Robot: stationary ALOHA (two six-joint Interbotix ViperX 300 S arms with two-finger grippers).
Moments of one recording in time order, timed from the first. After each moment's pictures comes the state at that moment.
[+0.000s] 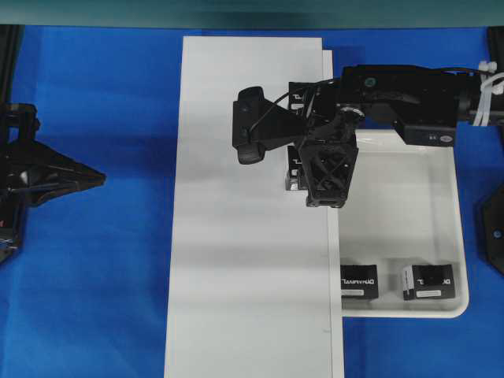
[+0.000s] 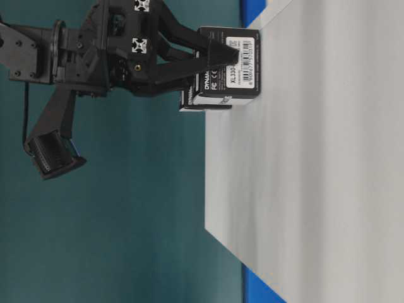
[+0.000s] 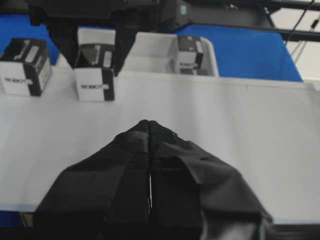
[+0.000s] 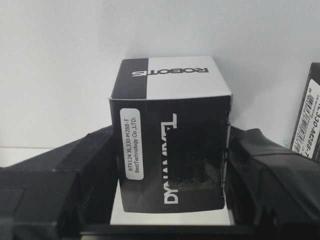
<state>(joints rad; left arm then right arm) 0.01 -0.95 1.08 0.01 0.01 -0.07 -0.20 0.09 0.24 0.09 1.12 -0.26</state>
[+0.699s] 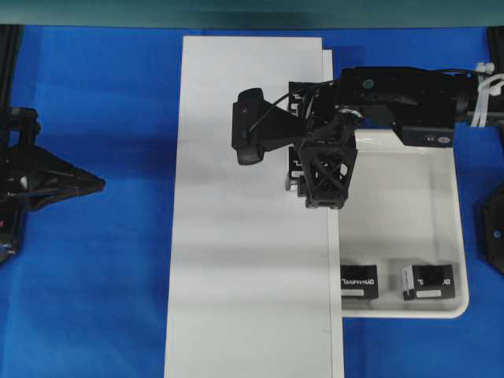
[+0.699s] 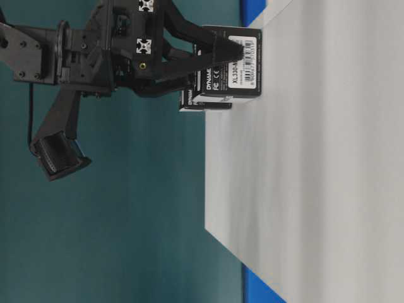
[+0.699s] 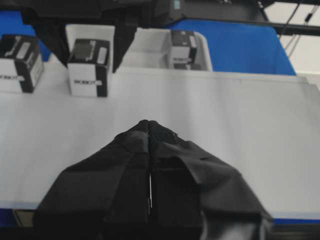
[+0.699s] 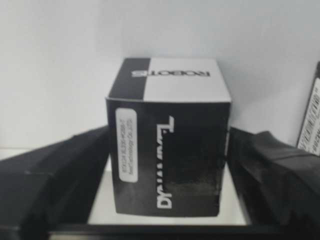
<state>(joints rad) -0.01 -0.95 1.08 0.01 0.03 -0.07 -0.19 0.10 0.24 0.09 1.11 -0.25</state>
